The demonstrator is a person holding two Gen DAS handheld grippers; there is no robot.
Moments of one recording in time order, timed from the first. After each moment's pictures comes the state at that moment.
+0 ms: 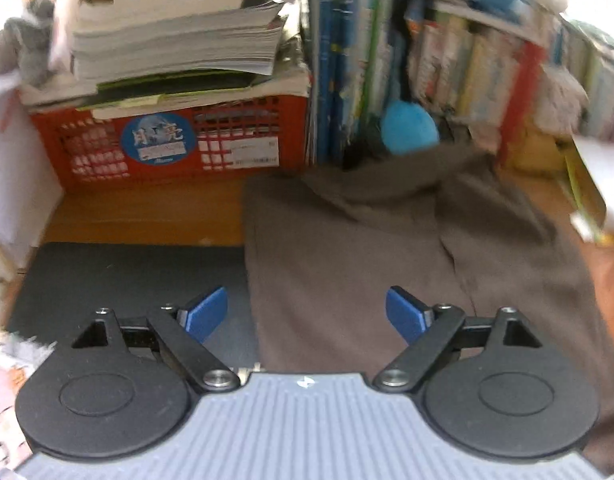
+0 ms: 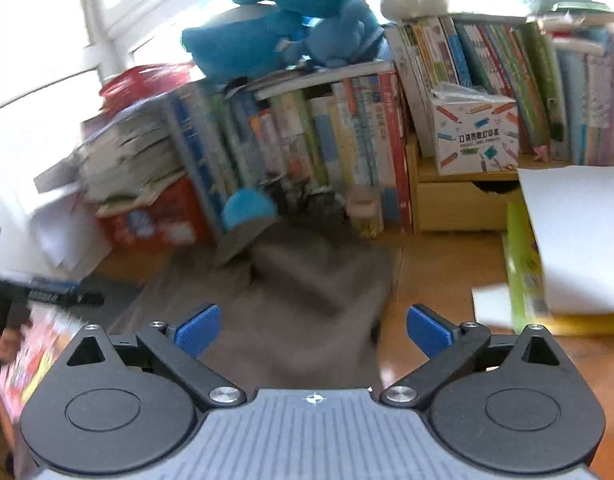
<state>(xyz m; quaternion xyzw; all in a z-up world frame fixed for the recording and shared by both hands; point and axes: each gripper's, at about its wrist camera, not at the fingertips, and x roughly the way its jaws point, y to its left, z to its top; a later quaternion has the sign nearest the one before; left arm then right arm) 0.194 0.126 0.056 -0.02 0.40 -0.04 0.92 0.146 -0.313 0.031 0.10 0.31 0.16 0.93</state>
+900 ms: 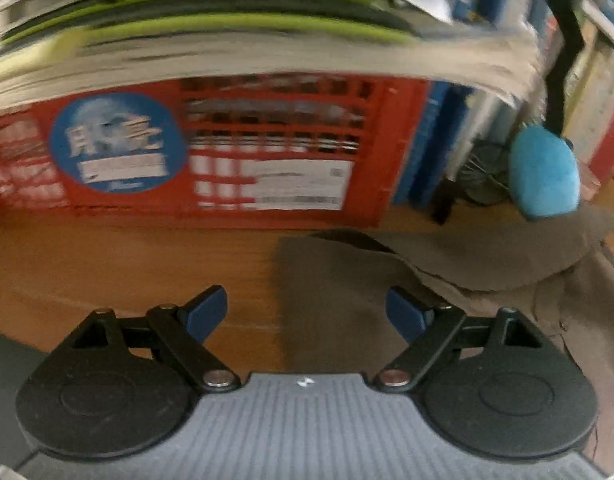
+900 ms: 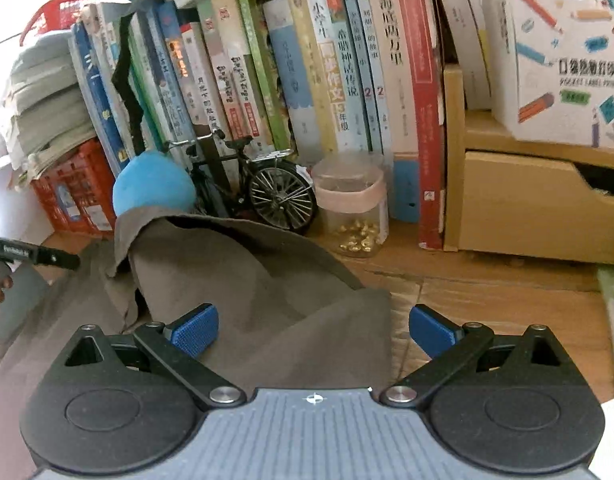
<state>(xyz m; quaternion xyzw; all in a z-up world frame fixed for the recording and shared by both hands) 0.343 0.166 -0.030 -0.04 0.42 -0.07 0.91 0.310 -0.287 -0.078 0.06 0.33 0.19 0.92</state>
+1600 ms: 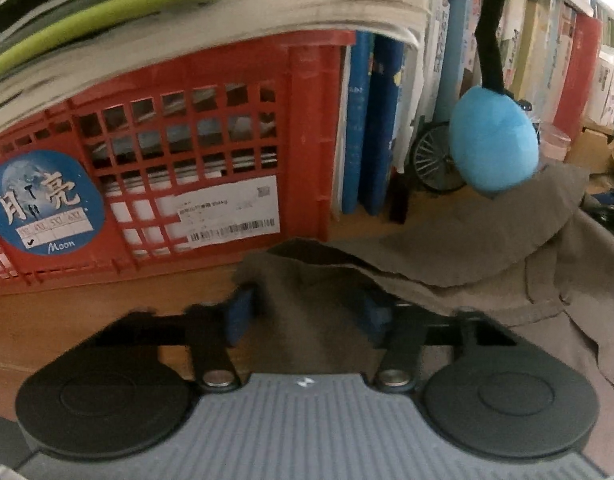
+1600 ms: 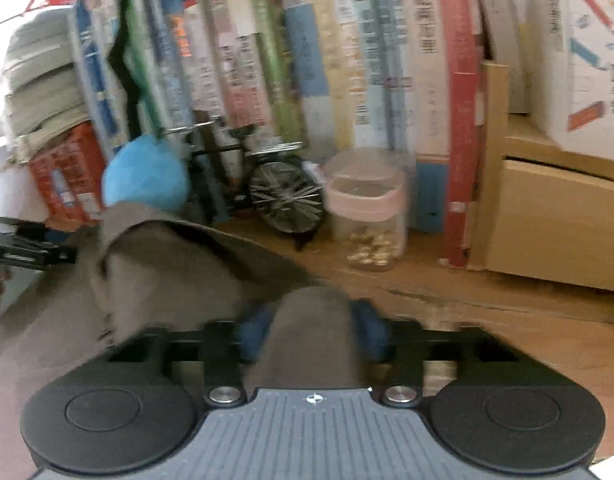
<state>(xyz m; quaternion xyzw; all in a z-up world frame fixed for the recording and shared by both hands) 0.343 0.135 -0.049 0.03 0.37 -0.13 0.92 0.331 -0.276 -0.092 0.03 0.33 0.18 0.93</state>
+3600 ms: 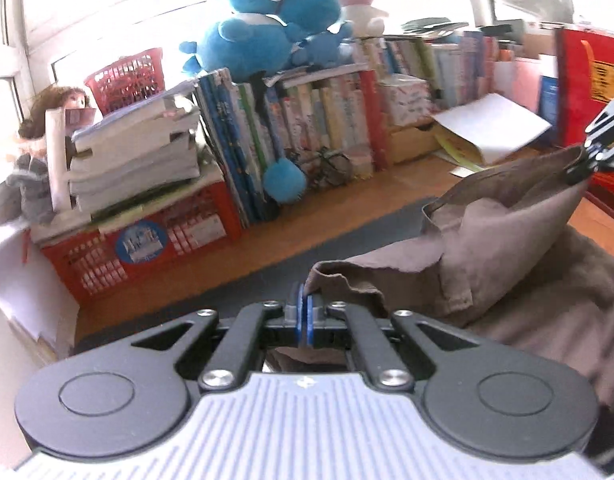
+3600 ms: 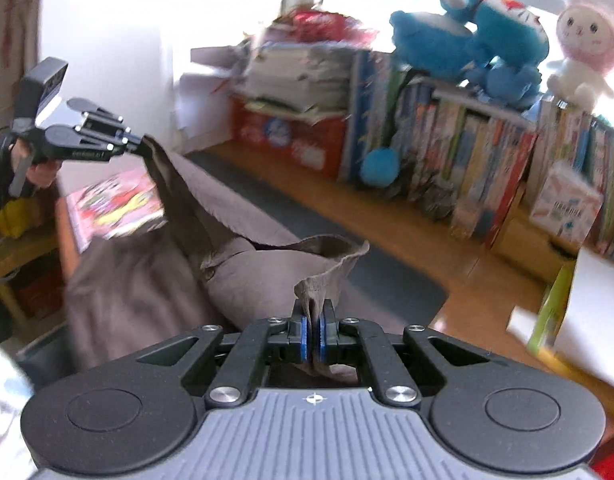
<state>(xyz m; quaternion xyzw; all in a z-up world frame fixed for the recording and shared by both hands) -0.023 0.121 0.093 0.15 0.26 -0.19 0.93 -0.045 -0.268 0.058 -0.13 0.30 0.31 0.89</state>
